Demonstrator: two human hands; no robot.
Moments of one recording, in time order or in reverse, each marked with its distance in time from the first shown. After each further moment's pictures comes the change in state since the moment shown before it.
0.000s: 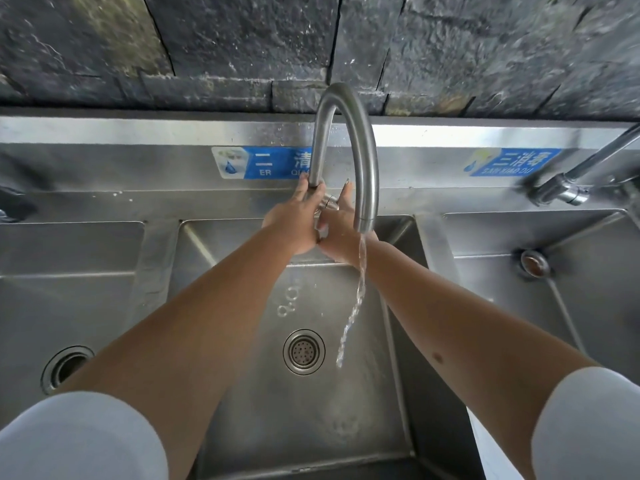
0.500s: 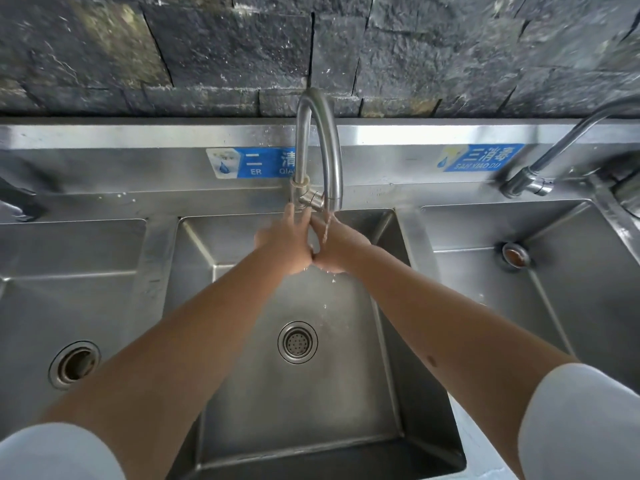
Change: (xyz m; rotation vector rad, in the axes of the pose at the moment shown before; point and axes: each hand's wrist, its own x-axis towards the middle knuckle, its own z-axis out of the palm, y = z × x) left_hand -0.059 0.036 0.006 0.126 -0.120 -0.145; right_hand -0.090 -0.015 -0.029 0.019 -0.021 -0.046
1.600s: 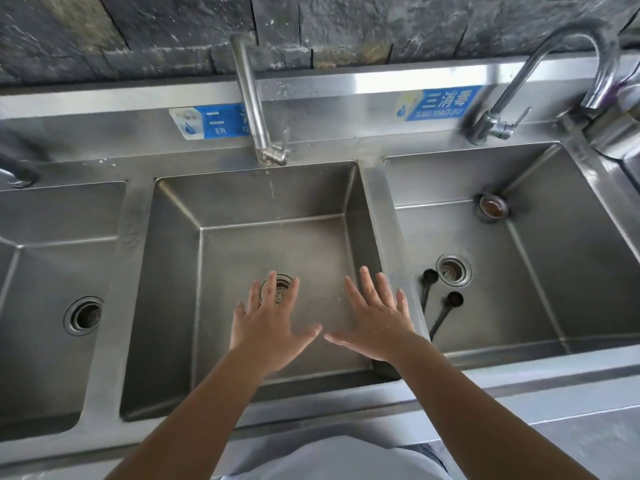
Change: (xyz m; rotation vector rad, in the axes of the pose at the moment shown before) left_hand -0.210 0.077 0.120 -0.033 -0.064 -0.039; right_hand -0.235 0.110 0.121 -0.072 -0.101 0.152
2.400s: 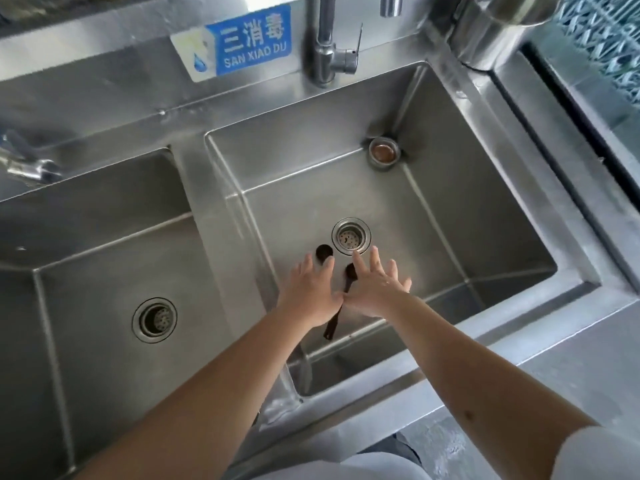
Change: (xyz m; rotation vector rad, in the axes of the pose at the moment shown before) left_hand 0.150 0.325 0.083 -0.063 -0.346 0.274; right_hand 0.037 0.293 0.021 0.314 -0.290 0.492
